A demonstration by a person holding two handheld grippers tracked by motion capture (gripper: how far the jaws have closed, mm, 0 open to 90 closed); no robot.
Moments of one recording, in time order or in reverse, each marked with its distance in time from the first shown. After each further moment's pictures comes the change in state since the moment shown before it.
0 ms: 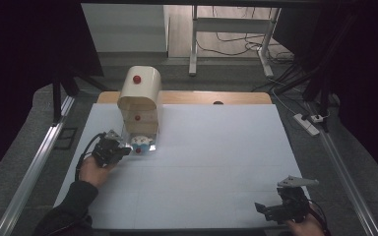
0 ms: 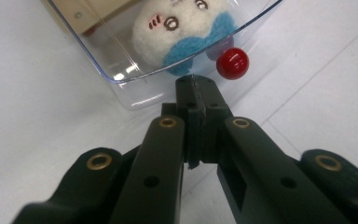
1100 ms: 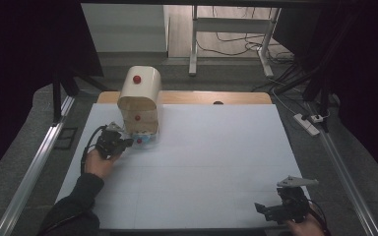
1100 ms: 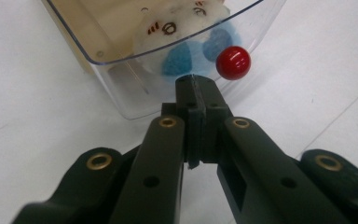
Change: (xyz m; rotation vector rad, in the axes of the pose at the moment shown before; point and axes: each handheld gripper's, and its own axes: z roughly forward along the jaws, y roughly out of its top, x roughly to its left) left arm 0.013 0.018 0.011 -0.055 0.005 -0.045; right arm 0.000 0.000 0.001 0.007 0.000 -0.001
